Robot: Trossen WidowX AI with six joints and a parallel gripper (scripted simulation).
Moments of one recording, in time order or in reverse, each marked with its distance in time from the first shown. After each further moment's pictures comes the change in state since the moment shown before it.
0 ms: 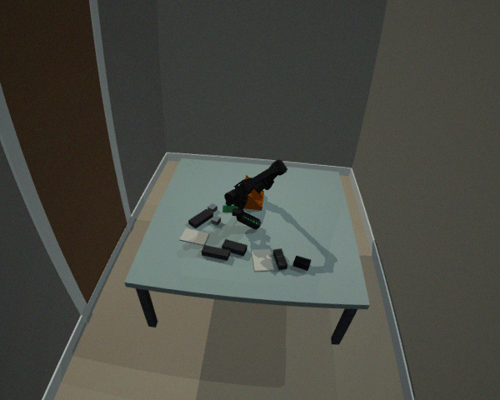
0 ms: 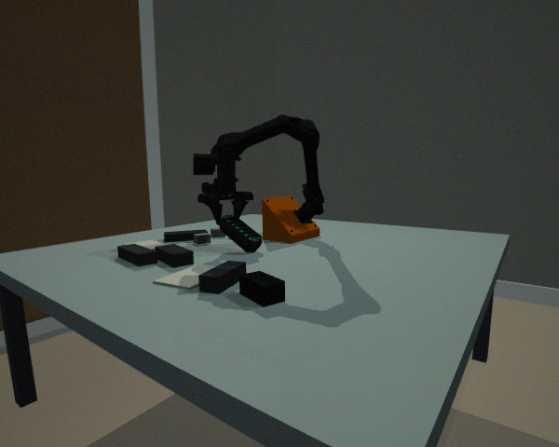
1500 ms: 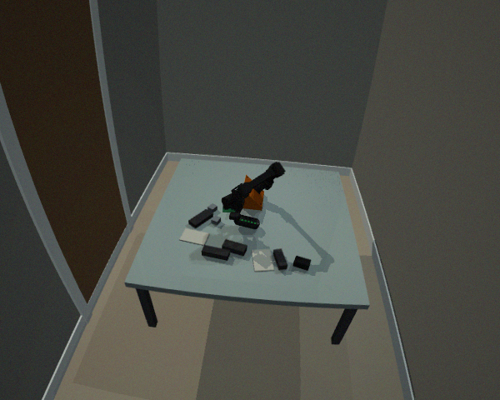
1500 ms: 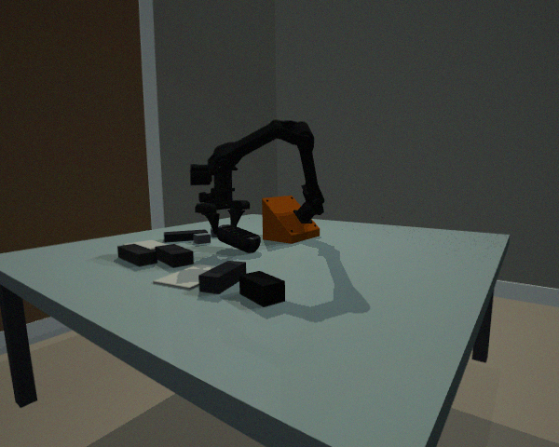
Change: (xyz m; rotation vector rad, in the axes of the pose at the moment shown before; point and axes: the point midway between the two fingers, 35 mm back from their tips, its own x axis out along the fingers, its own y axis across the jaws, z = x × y) arm 0.031 -0.001 0.017 -0.011 0.001 -0.004
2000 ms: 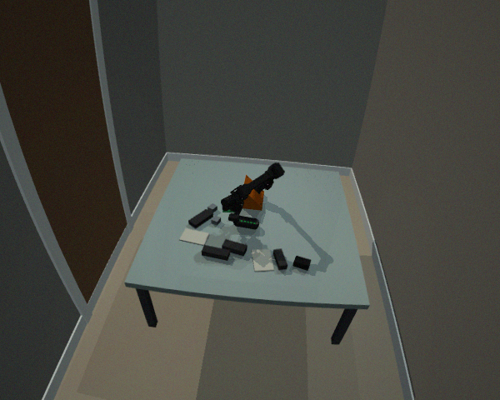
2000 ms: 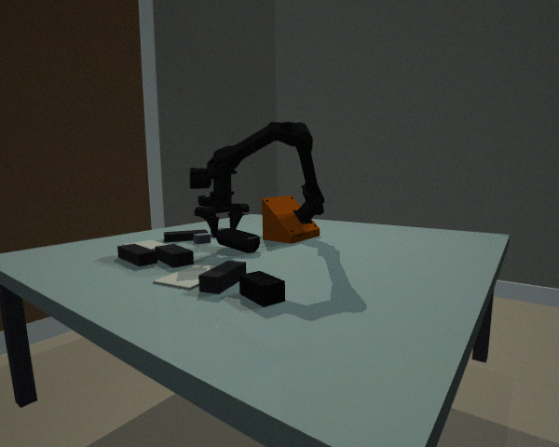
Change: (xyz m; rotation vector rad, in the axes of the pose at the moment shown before) arm 0.011 0.000 0.004 0.000 0.000 -0.001
